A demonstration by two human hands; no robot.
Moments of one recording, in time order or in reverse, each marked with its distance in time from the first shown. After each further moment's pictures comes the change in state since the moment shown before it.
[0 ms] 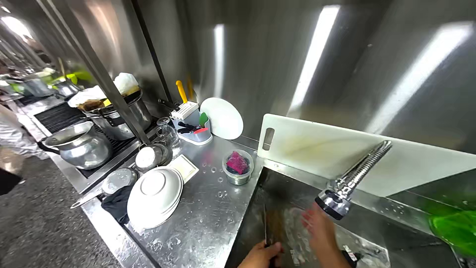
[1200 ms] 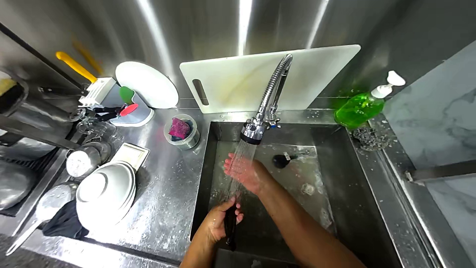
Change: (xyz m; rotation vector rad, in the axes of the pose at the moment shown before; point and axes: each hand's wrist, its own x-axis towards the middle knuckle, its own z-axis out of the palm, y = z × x) left_hand 0.005 -0.034 -0.016 -0.238 -0.037 -0.208; right_hand -0.083 -0.035 -0.008 0.430 -0.467 0.417
